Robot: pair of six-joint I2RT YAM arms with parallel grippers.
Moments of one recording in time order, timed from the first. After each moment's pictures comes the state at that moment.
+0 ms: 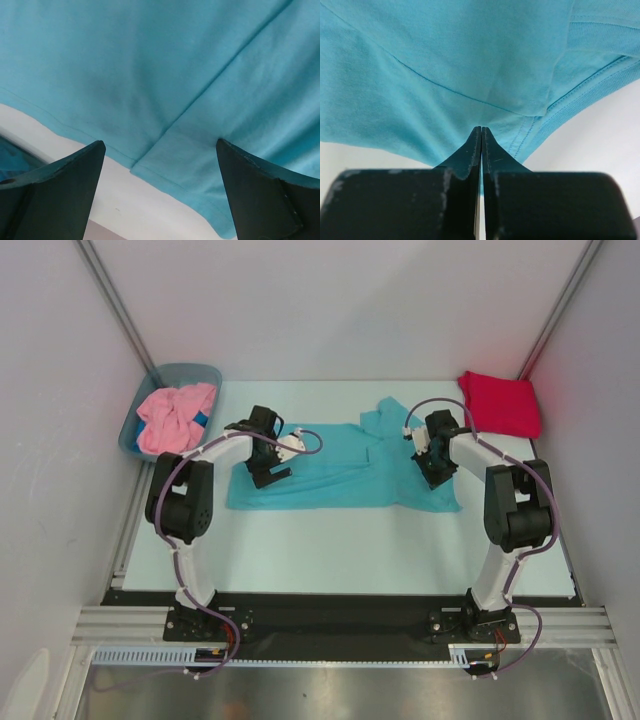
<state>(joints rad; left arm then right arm) -0.30 1.96 1.37 -0.60 -0.05 0.89 0.17 1.86 1.27 -0.65 -0.01 -0.35</state>
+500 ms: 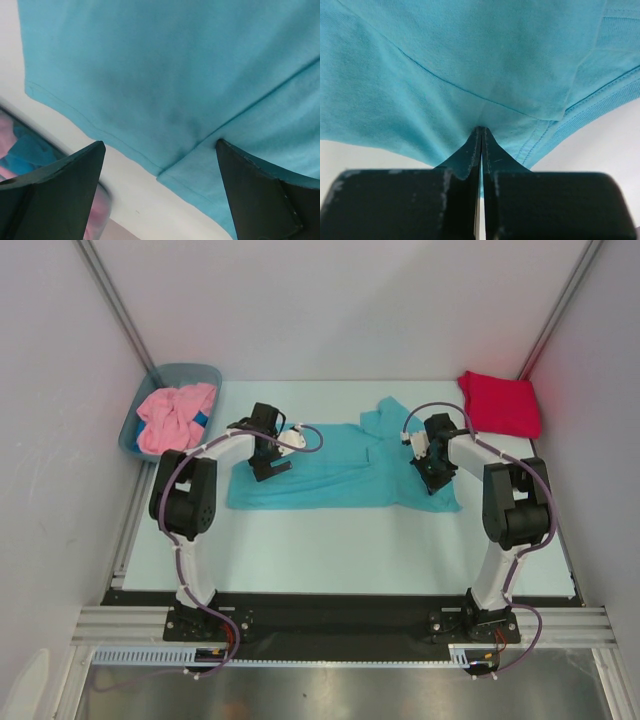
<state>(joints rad) -0.29 2.00 1.40 -0.50 -0.12 0.90 0.17 1.88 1.26 -0.66 -0.04 -0.37</state>
